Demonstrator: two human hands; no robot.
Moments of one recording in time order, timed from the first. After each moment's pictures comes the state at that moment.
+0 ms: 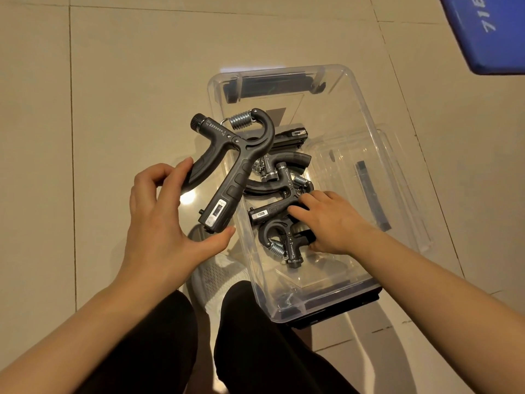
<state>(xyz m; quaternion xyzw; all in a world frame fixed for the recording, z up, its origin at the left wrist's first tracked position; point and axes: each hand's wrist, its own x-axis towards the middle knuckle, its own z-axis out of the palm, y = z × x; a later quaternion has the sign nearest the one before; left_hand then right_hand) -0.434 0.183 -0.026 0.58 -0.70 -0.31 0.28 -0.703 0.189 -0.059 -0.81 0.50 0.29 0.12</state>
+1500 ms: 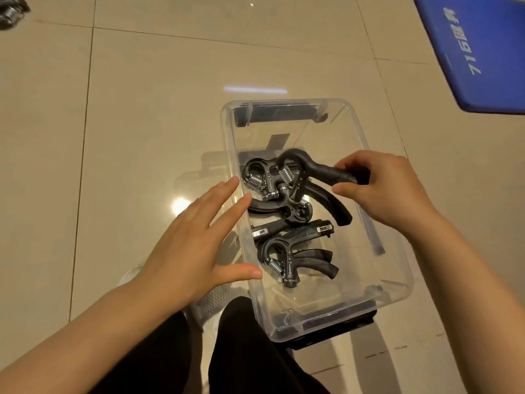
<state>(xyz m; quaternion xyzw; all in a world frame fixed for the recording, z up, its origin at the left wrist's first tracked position) -0.443 0.176 -0.021 0.43 -0.86 -0.25 0.14 -0.706 0.150 0.054 -0.58 0.77 -0.09 0.23</state>
